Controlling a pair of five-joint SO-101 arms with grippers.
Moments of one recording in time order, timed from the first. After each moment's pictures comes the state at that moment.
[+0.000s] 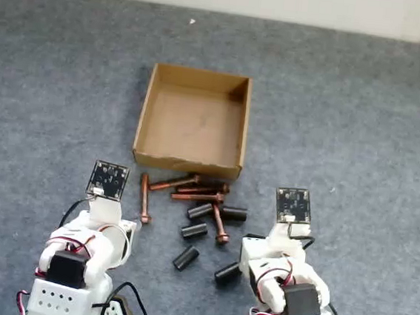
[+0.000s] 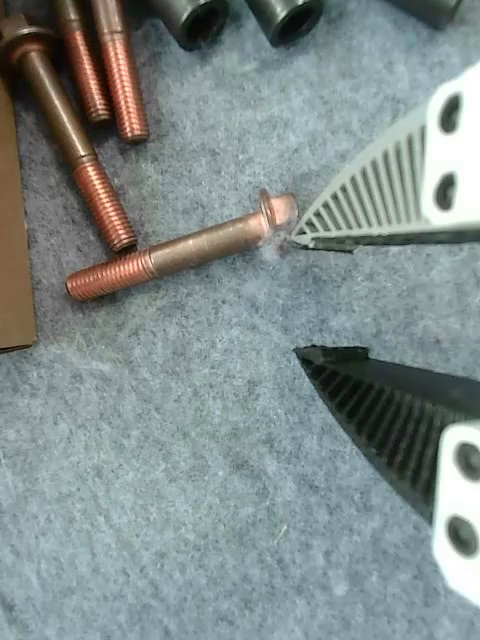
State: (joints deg) left arm 2.2 -103.8 96.0 75.5 5.1; right arm -18.7 -104.6 96.0 71.2 -6.6
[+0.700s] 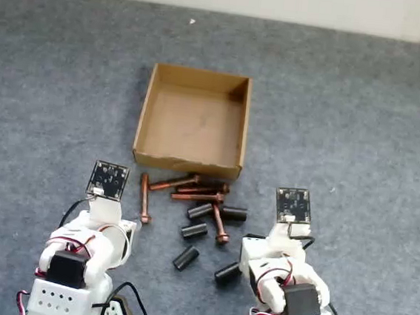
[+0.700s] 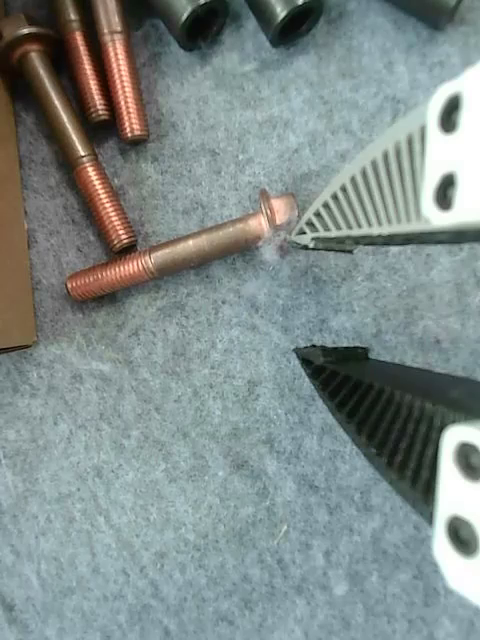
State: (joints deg) left arm 2.2 -103.8 96.0 75.5 5.1; right arm -18.7 -104.6 96.0 71.2 -6.6
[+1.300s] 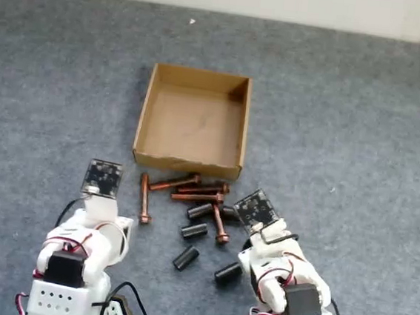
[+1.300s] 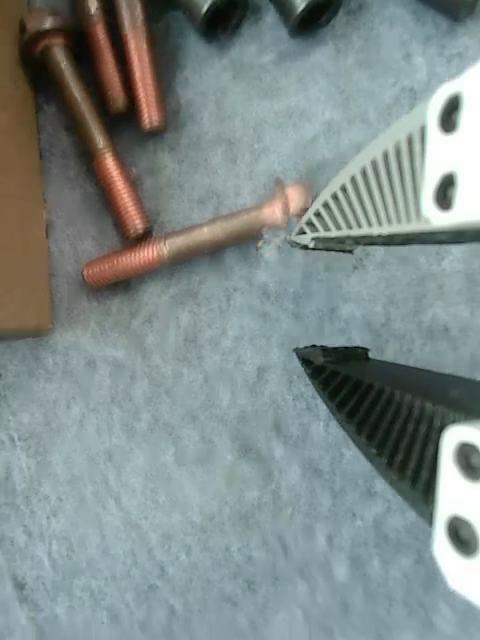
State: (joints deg) left arm -2.4 -103.8 95.3 74.5 5.1; right arm -18.5 -104.6 93.4 71.2 26.9
